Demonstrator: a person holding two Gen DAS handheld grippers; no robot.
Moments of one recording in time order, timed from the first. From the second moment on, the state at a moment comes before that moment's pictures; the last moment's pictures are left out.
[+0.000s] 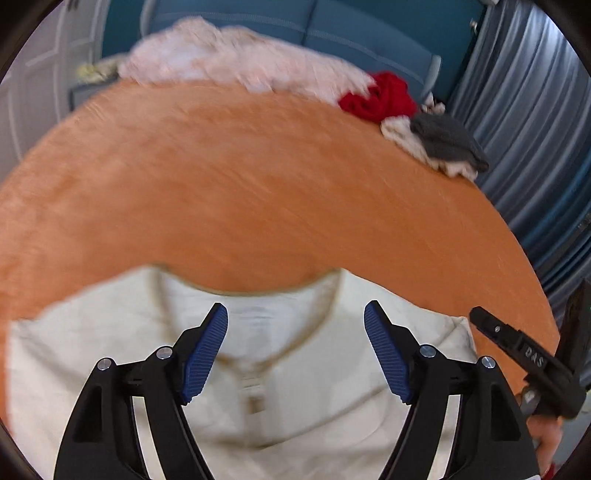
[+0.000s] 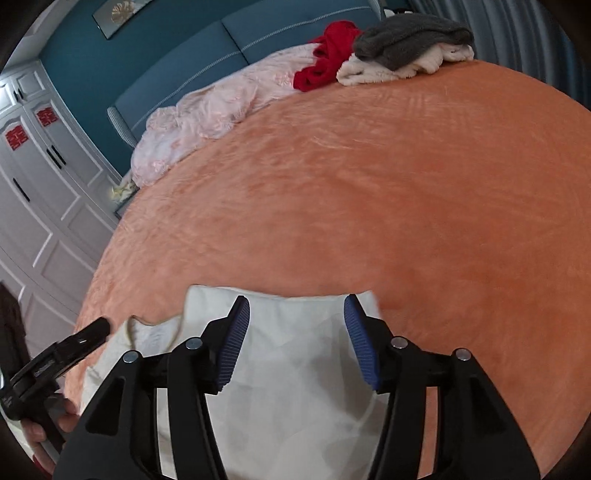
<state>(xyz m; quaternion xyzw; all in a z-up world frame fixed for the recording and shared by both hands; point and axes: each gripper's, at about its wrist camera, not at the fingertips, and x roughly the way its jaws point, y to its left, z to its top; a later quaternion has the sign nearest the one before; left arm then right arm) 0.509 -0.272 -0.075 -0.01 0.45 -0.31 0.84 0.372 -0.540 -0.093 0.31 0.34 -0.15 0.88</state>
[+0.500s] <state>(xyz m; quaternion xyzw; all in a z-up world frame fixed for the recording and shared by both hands) 0.521 -0.328 -0.123 0.02 0.49 -0.29 0.82 0.398 -0.516 -0.104 0.24 0.40 -0.08 0.88</state>
